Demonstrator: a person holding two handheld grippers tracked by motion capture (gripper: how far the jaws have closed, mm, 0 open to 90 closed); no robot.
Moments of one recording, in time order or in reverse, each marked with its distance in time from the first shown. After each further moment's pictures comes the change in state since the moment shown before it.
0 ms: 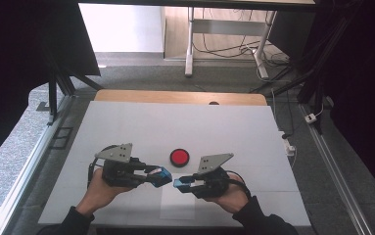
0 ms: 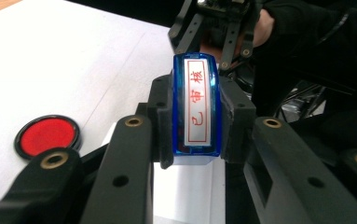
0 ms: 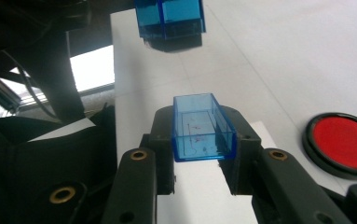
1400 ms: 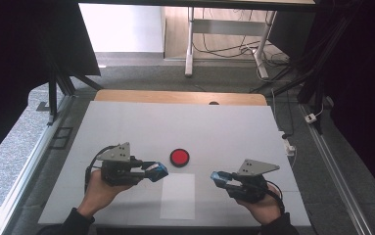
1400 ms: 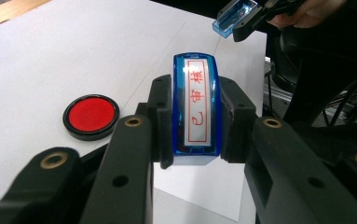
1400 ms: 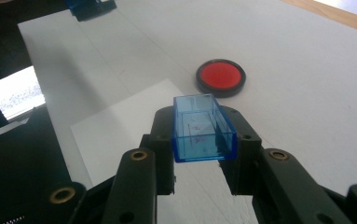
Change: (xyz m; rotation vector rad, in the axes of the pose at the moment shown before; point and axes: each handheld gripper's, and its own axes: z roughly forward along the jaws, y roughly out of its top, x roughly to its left) left arm -0.001 -0.005 -0.001 0.031 0.160 -0.038; right arm 0.006 -0.045 -0.079 -0.048 -0.354 0.159
